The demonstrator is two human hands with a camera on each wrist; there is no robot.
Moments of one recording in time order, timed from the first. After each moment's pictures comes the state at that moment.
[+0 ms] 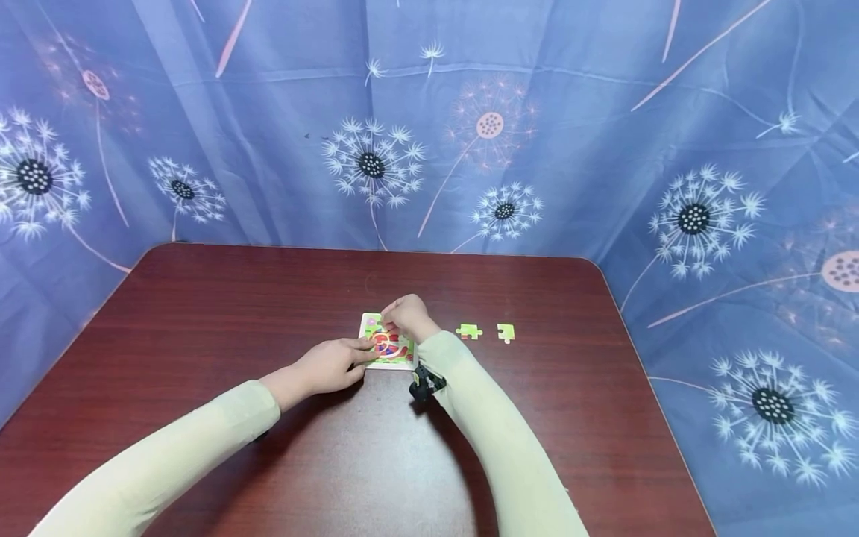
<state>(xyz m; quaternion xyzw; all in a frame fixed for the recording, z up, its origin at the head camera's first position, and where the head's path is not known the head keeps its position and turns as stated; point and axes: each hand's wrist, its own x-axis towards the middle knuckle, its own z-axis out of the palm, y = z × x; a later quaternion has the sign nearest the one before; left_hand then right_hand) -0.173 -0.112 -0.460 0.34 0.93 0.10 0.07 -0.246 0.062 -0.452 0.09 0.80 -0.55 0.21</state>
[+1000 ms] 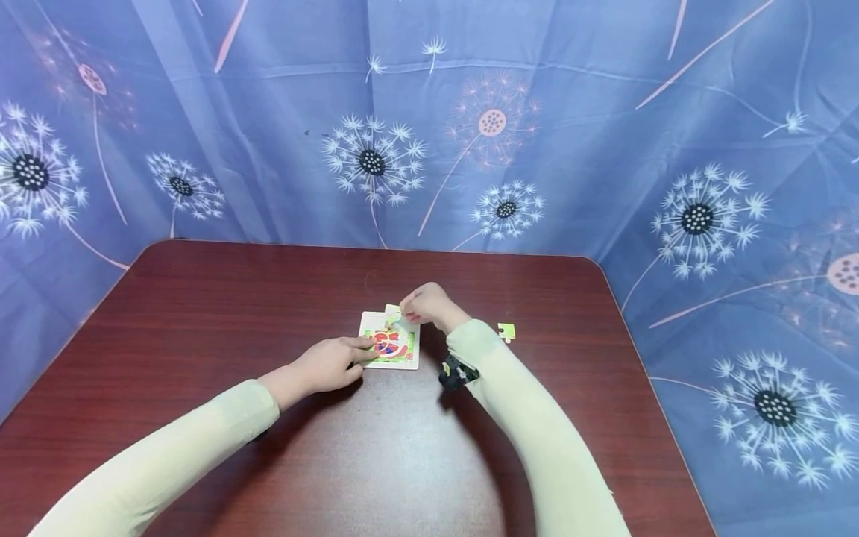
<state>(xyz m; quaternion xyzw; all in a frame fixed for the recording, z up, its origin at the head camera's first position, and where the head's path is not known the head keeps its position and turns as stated) -0.173 -0.112 -0.458 0.32 0.94 0.10 0.08 -0.256 0.104 -0.427 0.03 0.82 -0.51 0.25</state>
